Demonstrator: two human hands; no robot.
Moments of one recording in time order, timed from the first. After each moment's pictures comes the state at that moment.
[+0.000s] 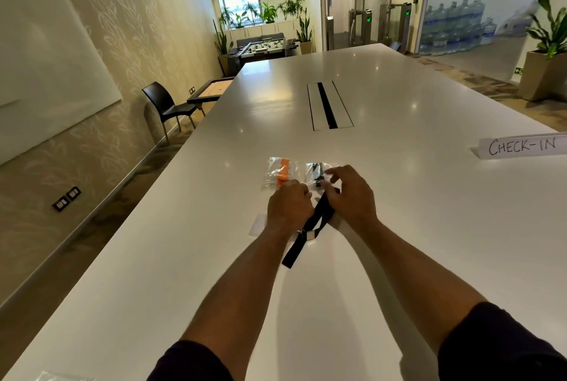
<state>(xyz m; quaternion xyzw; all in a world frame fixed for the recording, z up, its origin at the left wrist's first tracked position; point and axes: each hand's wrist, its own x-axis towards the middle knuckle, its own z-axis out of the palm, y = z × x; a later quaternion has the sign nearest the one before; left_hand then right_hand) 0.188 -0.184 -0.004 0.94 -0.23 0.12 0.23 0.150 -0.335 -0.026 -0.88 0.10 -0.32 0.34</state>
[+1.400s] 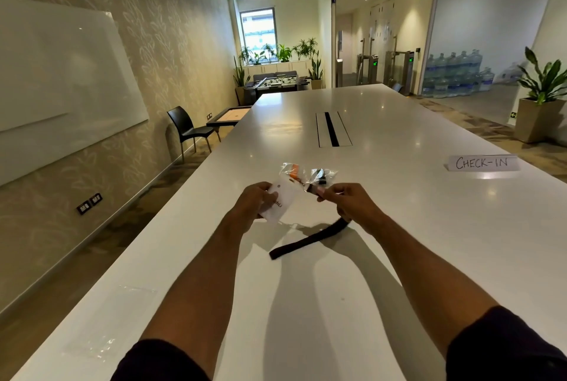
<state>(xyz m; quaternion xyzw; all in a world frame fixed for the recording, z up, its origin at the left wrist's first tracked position) 0.086 -0.051 0.062 0.76 -0.09 -0.13 0.63 0.003 -0.294 0.040 -0.78 -0.01 -0.11 0.61</state>
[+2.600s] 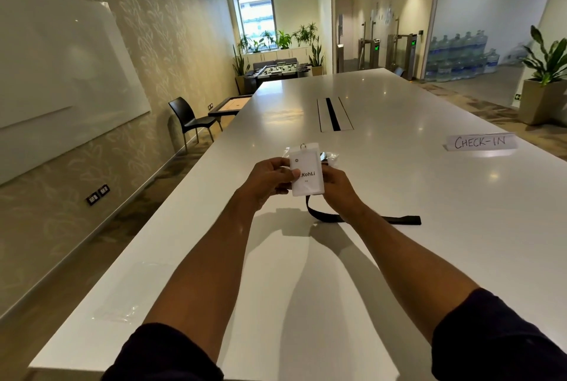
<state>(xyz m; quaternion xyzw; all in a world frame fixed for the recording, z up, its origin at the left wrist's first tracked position) 0.040 -0.058 0.085 0.73 -0.18 -0.13 0.64 -0.014 -0.237 0.035 -0.72 -0.08 -0.19 0.66</state>
